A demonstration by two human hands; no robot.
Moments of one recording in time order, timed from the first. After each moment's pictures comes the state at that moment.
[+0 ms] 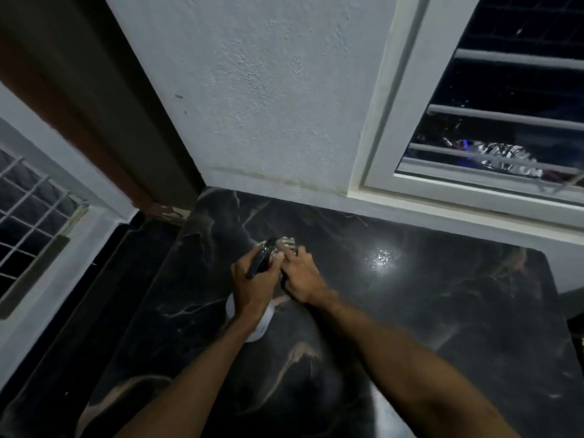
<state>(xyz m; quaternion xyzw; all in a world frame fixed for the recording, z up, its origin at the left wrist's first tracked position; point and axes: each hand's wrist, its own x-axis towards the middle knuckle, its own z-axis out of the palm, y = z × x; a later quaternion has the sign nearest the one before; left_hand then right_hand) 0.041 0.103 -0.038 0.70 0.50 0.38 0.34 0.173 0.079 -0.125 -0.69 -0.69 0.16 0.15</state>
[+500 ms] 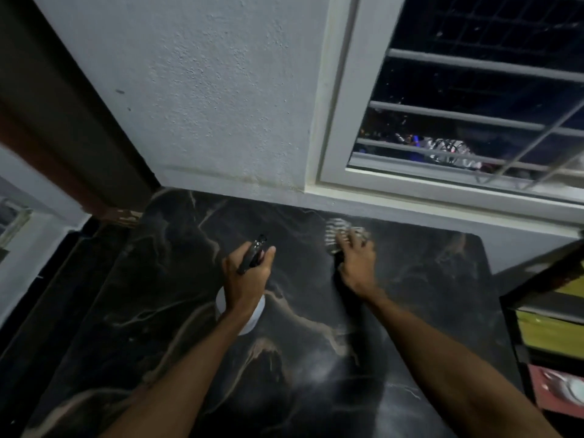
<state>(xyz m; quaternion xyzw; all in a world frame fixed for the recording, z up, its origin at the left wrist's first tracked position) 0.094 0.076 -0.043 0.74 0.43 0.37 0.37 0.327 -0.033 -0.126 -0.88 -0.44 0.11 0.13</state>
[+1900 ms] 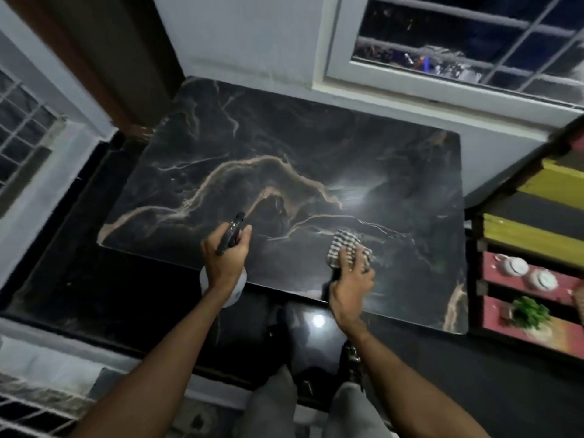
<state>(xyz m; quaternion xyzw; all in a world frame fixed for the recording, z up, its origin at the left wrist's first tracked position) -0.115 -0.169 -0.041 0.69 0.54 0.36 0.33 0.062 -0.346 -0.117 -0.92 -0.31 0.12 0.19</state>
